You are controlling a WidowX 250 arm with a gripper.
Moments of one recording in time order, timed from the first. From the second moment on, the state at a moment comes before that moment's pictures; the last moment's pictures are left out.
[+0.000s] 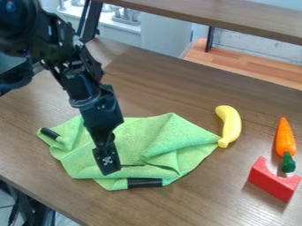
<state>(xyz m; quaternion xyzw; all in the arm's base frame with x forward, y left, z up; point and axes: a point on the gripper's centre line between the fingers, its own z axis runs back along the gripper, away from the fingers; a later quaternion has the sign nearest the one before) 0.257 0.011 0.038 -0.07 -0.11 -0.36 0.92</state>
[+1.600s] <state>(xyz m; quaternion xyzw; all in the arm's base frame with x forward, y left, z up) 0.264 -0.003 0.013 -0.03 -0.12 -0.39 0.91</state>
